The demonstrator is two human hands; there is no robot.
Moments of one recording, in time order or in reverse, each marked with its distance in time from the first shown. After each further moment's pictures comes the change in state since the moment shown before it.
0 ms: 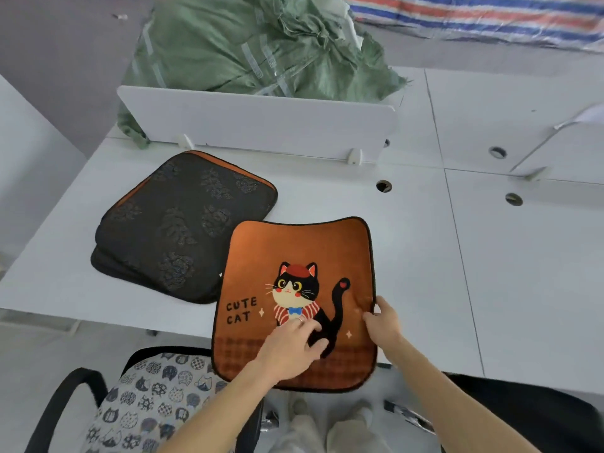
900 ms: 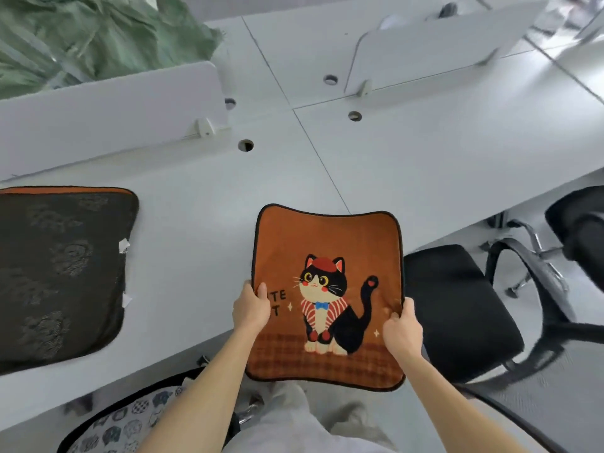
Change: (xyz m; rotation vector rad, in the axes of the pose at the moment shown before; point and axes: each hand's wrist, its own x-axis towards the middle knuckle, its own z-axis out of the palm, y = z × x) left_hand 0.046 0.070 0.063 -0.294 0.041 -0.291; right_hand -0.136 0.169 -0.089 0.087 0.635 0.325
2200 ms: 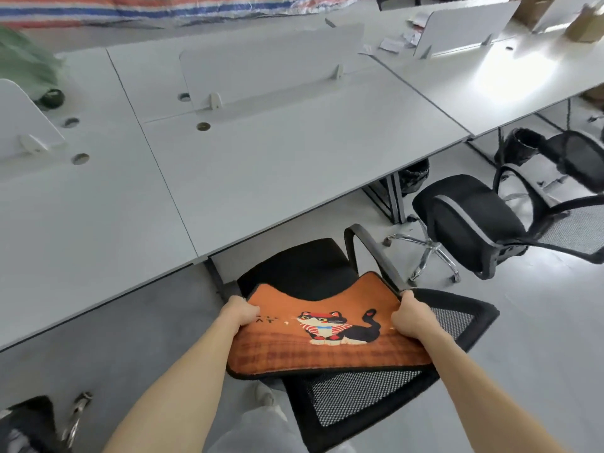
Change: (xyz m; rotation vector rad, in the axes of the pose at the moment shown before) left_hand -0.185 0.203 0.314 0.252 -0.358 -0.044; right_hand 0.168 0.247 -0.377 -0.432 -0.144 0.016
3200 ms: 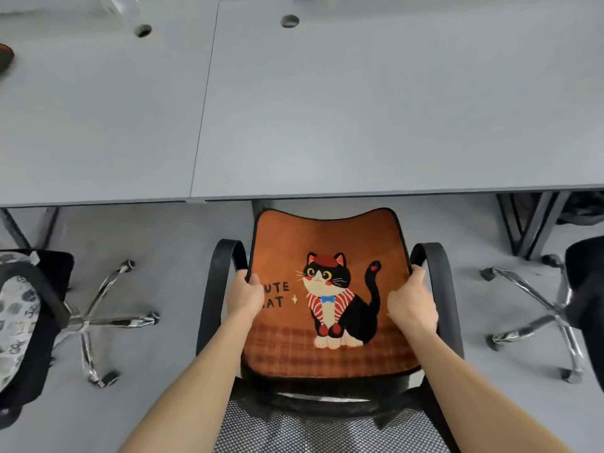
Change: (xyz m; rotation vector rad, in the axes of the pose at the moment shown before) left_hand 0.145 0.031 0.129 -0.497 0.528 -0.350; right_hand 0.284 -0.078 0.060 0.005 -0.021 -0.314
